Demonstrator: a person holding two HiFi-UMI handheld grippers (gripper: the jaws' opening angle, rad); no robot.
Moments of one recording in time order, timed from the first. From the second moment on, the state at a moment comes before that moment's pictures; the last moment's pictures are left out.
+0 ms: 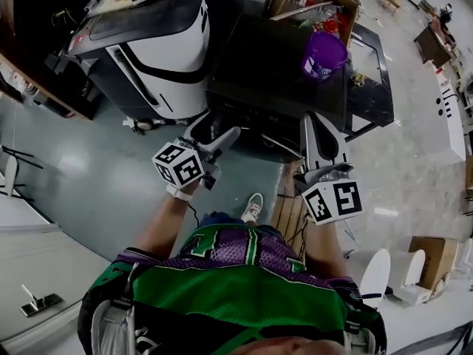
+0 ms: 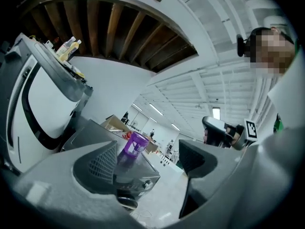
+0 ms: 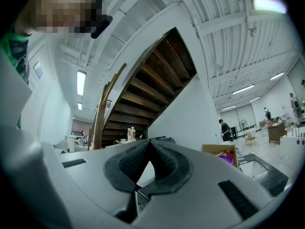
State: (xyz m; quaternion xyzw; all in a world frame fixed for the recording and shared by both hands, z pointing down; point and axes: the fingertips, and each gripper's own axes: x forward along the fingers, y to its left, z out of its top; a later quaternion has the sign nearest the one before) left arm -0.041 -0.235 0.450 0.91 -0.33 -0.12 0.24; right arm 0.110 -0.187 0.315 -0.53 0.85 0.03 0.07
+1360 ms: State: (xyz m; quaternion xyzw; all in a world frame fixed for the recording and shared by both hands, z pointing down) left arm -0.031 -0.383 0.686 0.74 -0.35 -0.23 0.52; right arm 0.159 -0.289 0.379 -0.53 0.85 -0.01 0.01
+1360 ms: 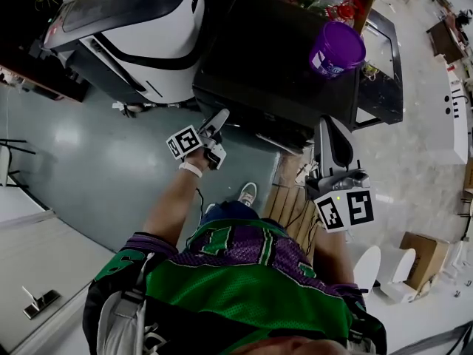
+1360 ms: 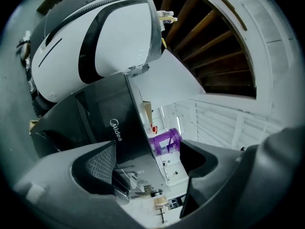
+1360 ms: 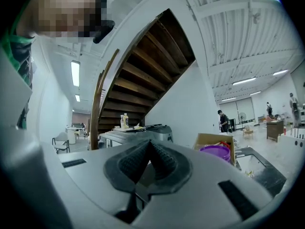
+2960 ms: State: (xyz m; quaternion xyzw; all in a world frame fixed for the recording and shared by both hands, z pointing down) left arm -0.042 -0.441 0.744 0.66 -0.32 -0.35 0.59; right arm 0.193 -0.313 0.412 -0.54 0.84 -0.04 -0.01
